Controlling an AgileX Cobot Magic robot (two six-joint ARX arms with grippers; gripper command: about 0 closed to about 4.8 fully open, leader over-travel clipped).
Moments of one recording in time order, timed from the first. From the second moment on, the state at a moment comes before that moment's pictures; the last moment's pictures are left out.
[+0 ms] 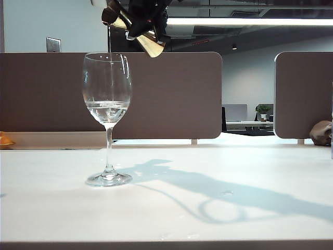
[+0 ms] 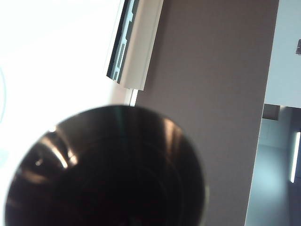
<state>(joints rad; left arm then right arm) -0.06 0.50 0.56 -0.44 0.47 -0.04 0.81 1.72 1.54 -0.17 0.18 -1.50</state>
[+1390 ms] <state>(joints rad) -0.06 0.50 0.56 -0.44 0.47 -0.04 0.63 1.64 1.51 -0.13 0.14 -0.48</state>
